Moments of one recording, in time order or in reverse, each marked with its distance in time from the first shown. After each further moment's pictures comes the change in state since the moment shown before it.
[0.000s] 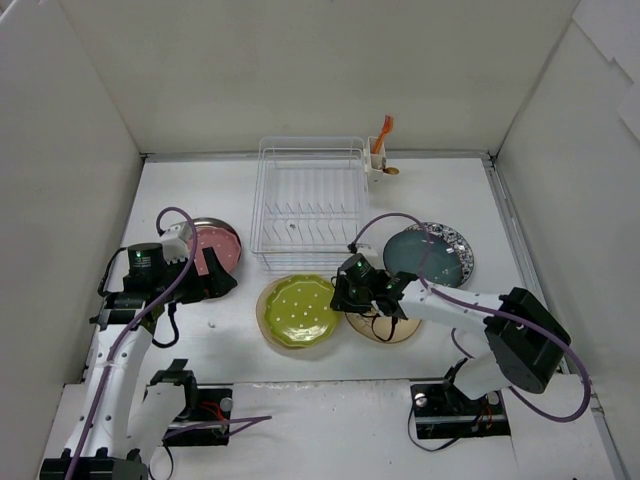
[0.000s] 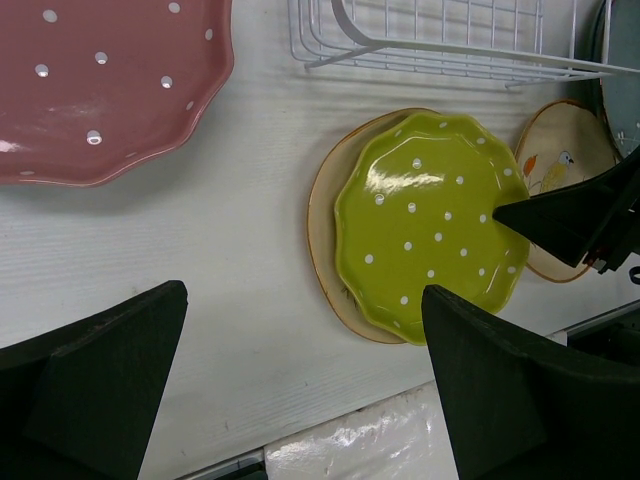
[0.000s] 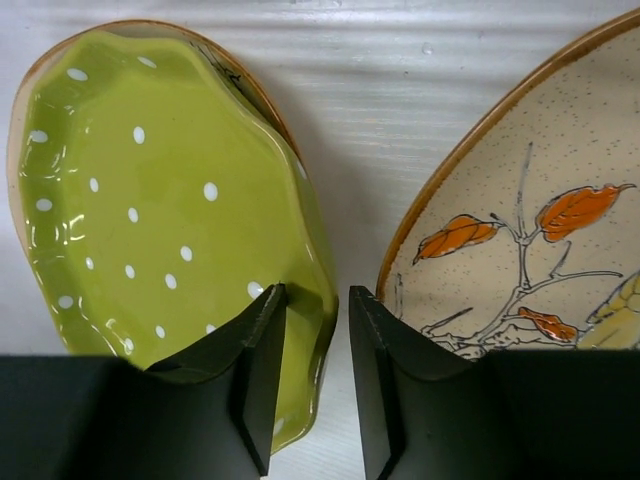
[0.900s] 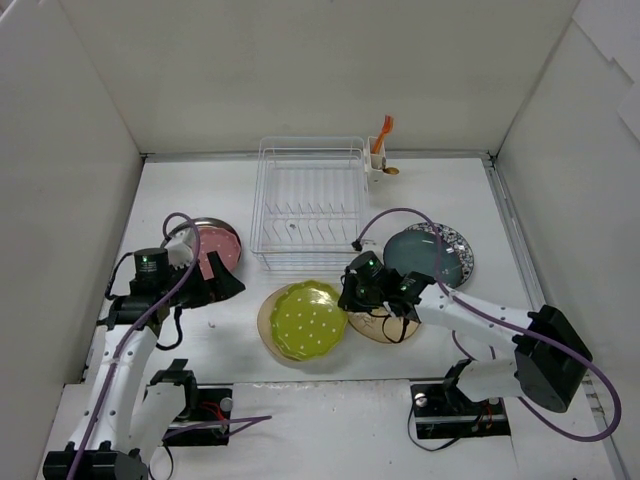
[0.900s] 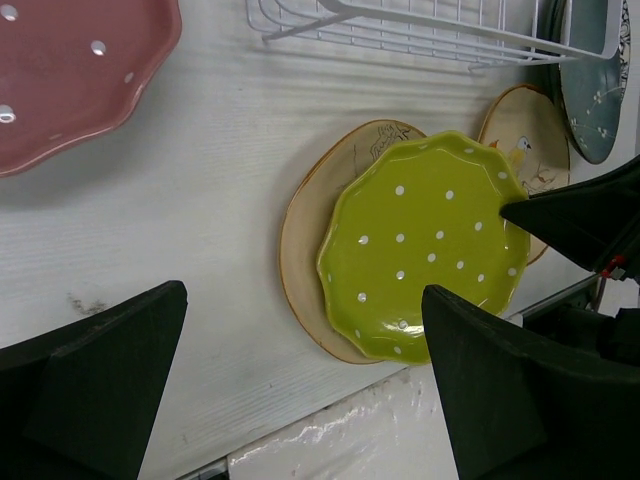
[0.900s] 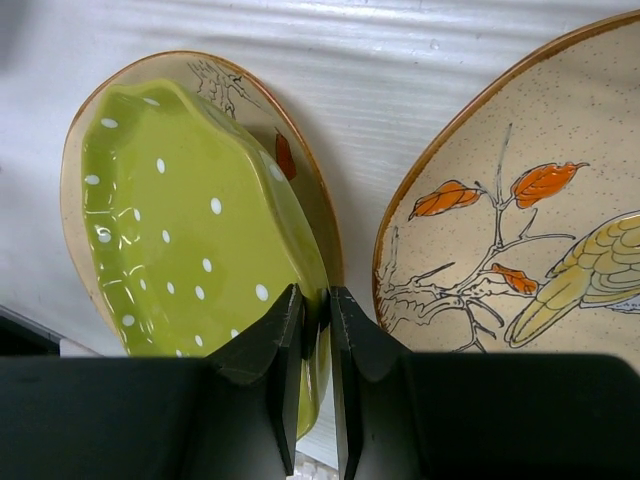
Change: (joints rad) left arm 0.000 0.000 -0.080 0.076 0.093 -0.070; right arm -0.001 -0.138 0.002 -0.085 -0.024 -0.078
